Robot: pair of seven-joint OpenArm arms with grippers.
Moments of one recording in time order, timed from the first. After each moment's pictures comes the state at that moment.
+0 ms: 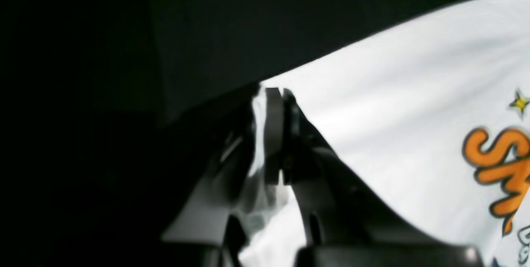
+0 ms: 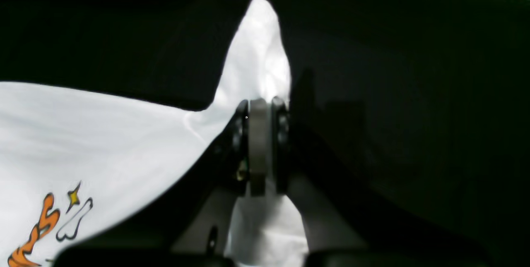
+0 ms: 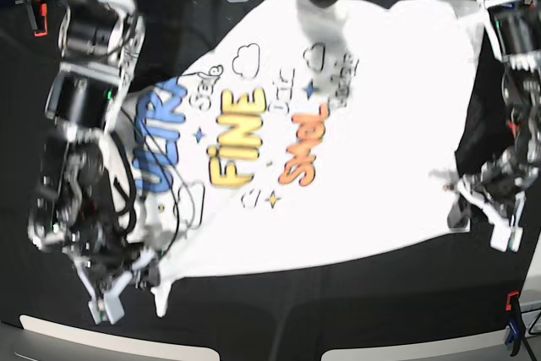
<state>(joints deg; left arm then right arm) -15.0 -18.7 -15.9 72.6 -30.5 -33.4 39.2 32.2 11.4 16.7 69.8 14.4 36.0 -48.5</state>
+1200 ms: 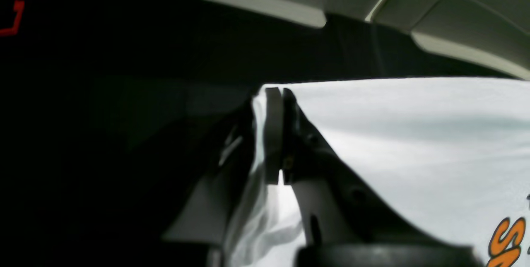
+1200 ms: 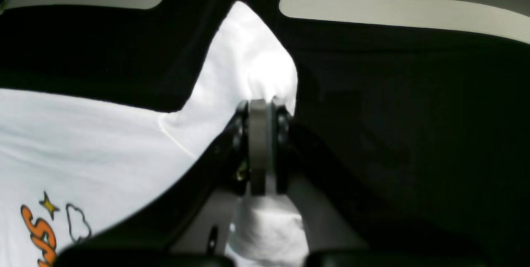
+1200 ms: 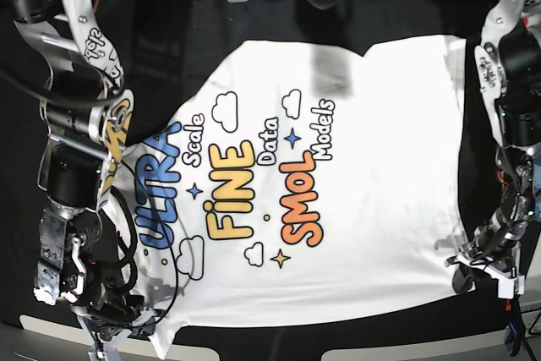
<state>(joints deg) -36.9 -16.6 -15.9 36.8 -17.3 -33.9 9.6 48.2 11.2 16.7 48.5 4.5 31.5 -38.5</state>
